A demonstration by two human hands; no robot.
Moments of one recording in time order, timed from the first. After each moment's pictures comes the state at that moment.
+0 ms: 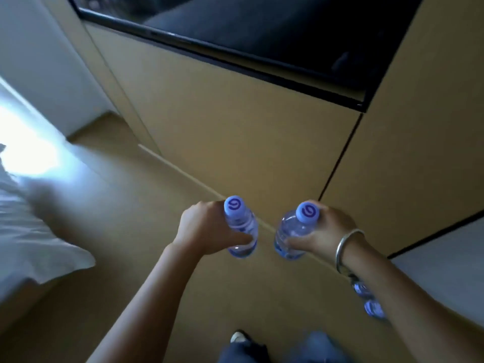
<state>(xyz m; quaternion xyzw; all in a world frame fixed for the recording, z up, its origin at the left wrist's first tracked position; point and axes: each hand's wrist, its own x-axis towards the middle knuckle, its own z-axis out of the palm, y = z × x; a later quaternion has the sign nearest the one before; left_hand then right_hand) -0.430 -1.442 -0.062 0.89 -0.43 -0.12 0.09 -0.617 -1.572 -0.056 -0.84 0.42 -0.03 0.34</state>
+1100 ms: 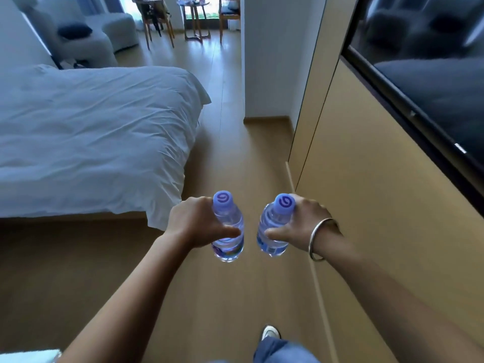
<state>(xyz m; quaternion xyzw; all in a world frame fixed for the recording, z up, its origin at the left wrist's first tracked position) -0.117 -1.342 -0.028 0.99 -0.02 -0.02 0.13 -0.123 -1.556 -0.022 -0.96 -0.02 0.07 0.26</state>
